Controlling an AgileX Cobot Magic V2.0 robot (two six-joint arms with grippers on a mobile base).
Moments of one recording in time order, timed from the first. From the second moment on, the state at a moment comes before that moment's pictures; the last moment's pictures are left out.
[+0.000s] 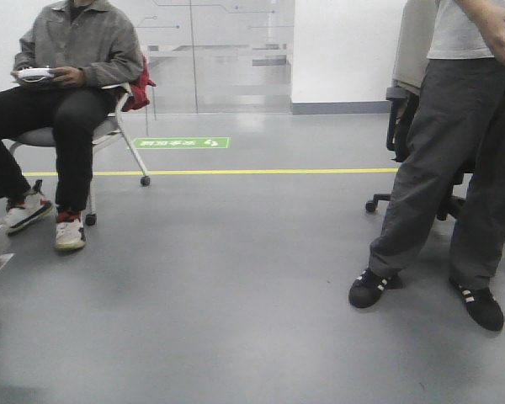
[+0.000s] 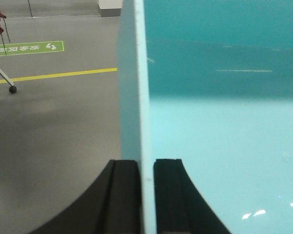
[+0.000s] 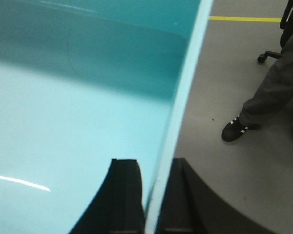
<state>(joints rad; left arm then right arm) -0.34 1.50 -1.83 0.10 0.71 -0.13 0.17 1.50 -1.91 0.09 0.98 0.06</state>
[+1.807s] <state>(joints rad) -0.34 1.50 -1.83 0.10 0.71 -0.13 0.17 1.51 -1.91 0.09 0.97 0.06</state>
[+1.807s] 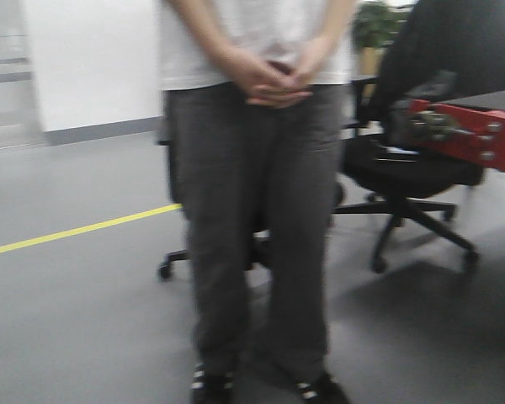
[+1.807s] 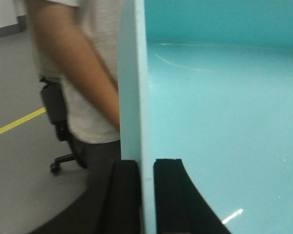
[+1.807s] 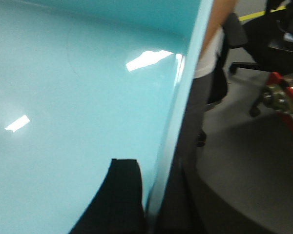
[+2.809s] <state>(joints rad) -0.34 1.50 -1.83 0.11 0.71 -0.13 0.17 1.51 -1.91 0.09 0.96 0.06</state>
